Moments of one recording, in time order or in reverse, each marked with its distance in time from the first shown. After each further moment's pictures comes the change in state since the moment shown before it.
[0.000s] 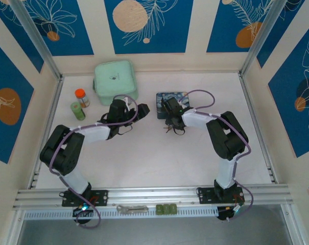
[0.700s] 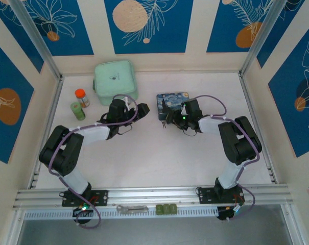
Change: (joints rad) left arm 0.000 -0.007 0.000 0.001 0.000 -0.001; right arm -0.181 -0.126 -0.274 0.451 -0.570 -0.059
